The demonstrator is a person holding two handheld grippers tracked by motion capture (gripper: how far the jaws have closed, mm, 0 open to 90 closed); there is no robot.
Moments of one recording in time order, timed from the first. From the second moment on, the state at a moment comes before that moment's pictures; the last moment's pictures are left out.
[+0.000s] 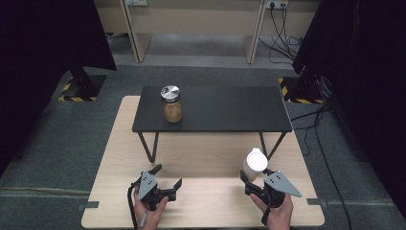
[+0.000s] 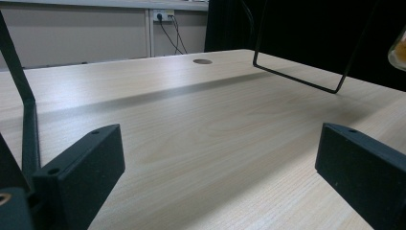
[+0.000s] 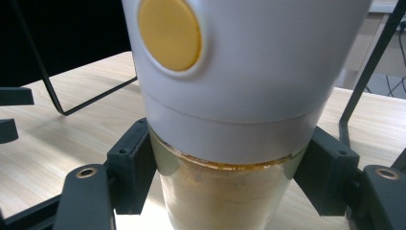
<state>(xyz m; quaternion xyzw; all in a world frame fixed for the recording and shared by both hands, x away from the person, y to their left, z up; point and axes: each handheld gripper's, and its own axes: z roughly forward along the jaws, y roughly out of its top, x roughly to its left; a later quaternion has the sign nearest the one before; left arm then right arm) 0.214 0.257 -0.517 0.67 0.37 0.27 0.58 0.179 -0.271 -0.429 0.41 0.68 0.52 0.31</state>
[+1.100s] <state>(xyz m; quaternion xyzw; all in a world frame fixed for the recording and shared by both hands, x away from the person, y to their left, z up) 0.215 0.258 -0.517 0.67 0.37 0.27 0.58 0.191 -0.248 -0.361 0.44 0.66 0.50 0.34</state>
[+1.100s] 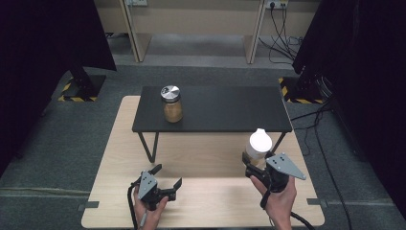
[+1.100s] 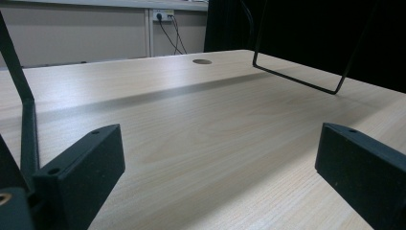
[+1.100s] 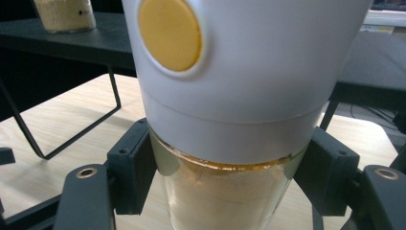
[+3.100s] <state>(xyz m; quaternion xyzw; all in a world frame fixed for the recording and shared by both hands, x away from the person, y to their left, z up) 0.217 0.258 -0.518 0.67 0.37 0.27 0.58 0.259 -0.213 -0.290 0.46 0.63 0.49 0.39</state>
